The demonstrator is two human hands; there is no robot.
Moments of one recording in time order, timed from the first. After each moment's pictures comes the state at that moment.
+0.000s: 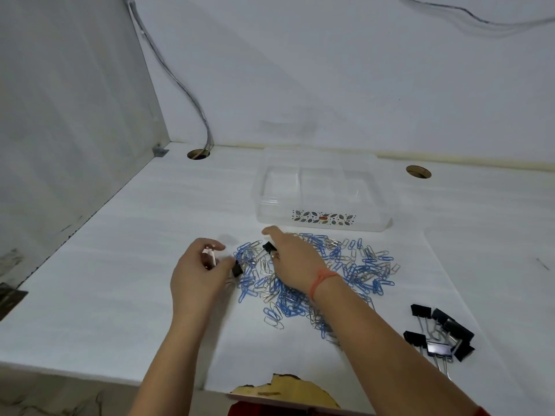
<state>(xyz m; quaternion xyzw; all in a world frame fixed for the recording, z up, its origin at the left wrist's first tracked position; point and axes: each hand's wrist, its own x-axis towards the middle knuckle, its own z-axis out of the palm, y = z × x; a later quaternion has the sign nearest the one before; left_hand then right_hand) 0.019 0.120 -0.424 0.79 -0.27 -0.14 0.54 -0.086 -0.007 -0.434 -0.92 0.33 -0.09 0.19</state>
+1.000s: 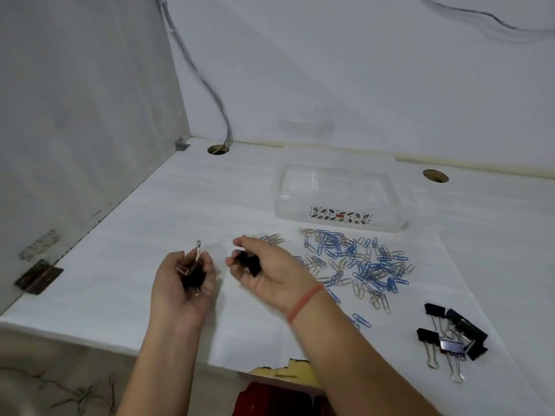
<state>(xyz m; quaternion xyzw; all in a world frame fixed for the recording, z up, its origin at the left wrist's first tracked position) 0.043 0.157 -0.418 0.37 0.16 -0.39 0.83 -0.045 0.065 -0.402 -0.32 0.31 -0.16 0.88</state>
